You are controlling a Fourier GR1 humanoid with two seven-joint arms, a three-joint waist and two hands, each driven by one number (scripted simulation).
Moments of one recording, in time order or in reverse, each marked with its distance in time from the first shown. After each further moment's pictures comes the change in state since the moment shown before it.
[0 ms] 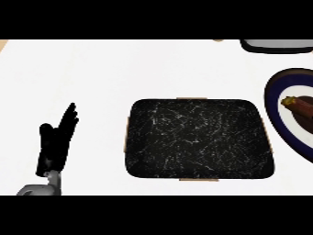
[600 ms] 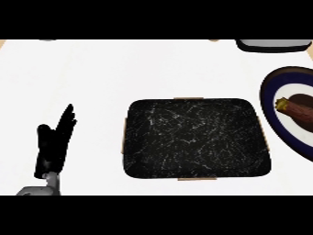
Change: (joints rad) left arm 0.012 -0.003 0.011 -0.008 -0.001 0.006 0.009; right arm 0.020 0.054 -0.288 -0.084 -0.462 0.116 -0.258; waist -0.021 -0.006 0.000
